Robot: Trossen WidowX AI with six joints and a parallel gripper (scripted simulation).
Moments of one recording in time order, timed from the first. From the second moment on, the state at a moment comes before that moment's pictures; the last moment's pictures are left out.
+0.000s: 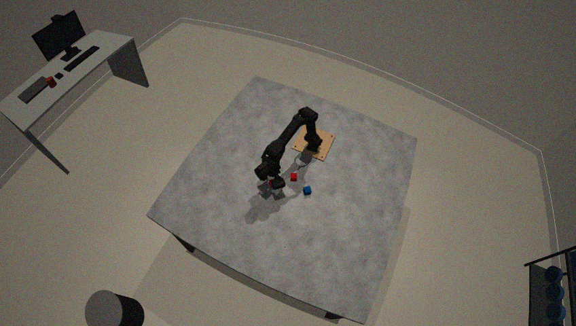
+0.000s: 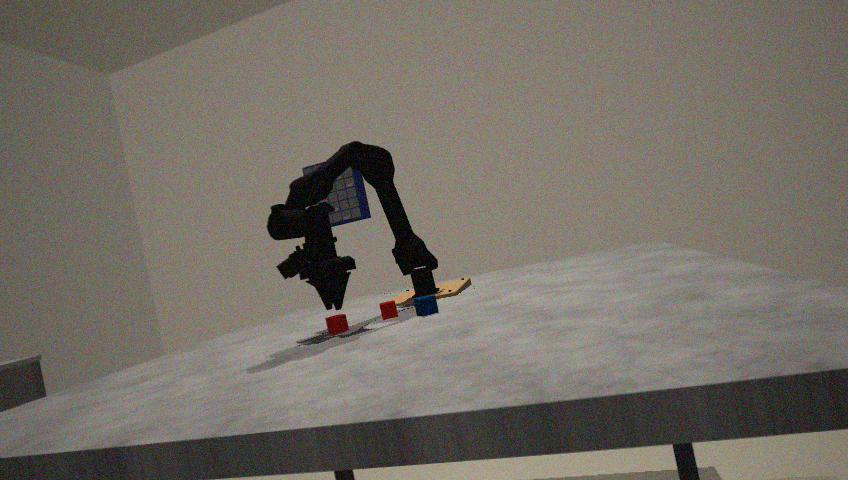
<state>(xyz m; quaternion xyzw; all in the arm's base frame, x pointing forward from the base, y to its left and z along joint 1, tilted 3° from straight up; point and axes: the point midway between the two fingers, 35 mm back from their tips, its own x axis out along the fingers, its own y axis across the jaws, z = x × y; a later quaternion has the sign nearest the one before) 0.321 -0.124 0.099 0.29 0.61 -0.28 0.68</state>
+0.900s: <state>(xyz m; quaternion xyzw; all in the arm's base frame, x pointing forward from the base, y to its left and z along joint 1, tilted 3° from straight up) 0.322 -0.125 0.069 0.29 0.61 -0.28 0.68</state>
